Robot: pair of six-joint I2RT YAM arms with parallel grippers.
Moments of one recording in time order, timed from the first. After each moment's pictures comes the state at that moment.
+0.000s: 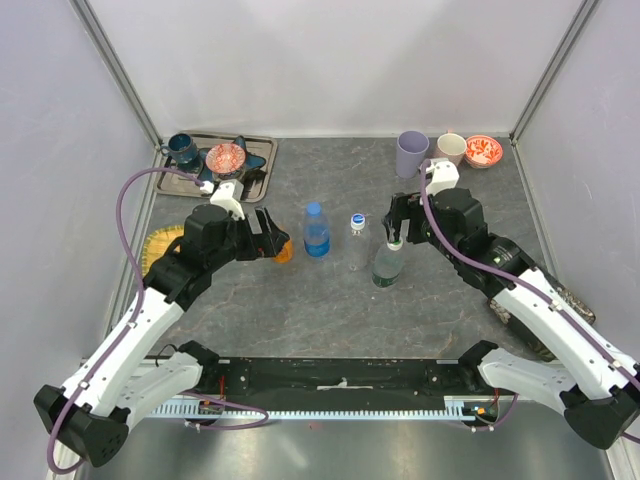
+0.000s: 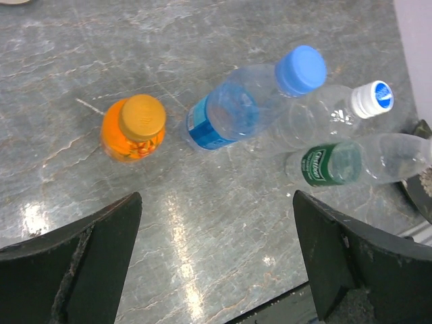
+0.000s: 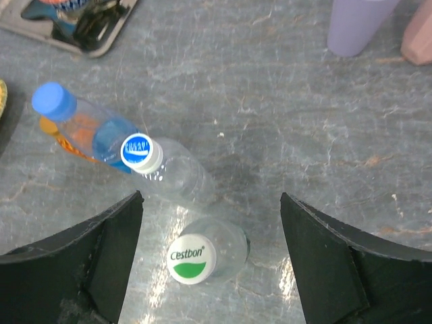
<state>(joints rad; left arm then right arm) -0.48 0.90 0.90 -0.51 0.00 -0.52 0.62 1.00 1.09 -0.50 0.24 0.30</state>
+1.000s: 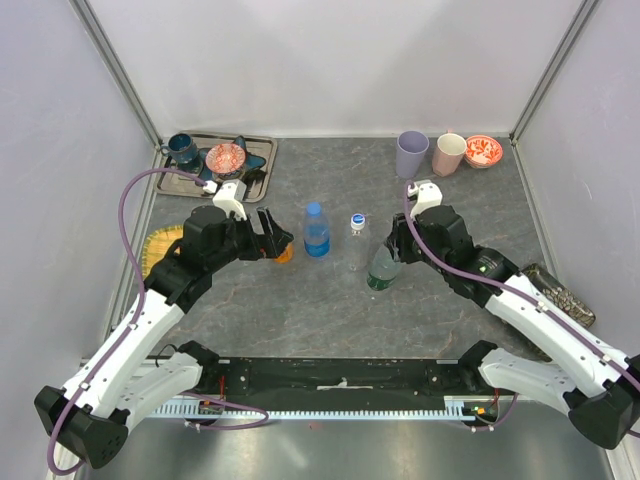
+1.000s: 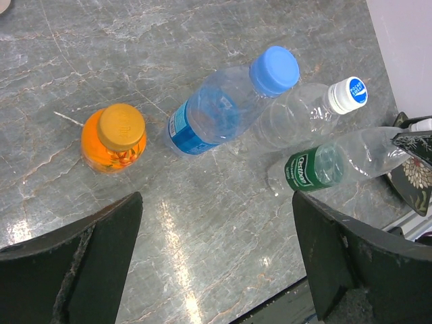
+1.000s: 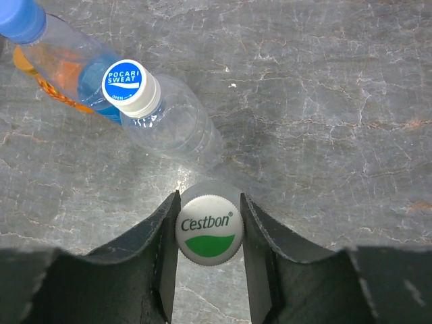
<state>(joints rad) -0.48 0.87 0.86 -0.43 0.08 -0.50 0.67 0.99 0.92 -0.48 0.18 0.33</state>
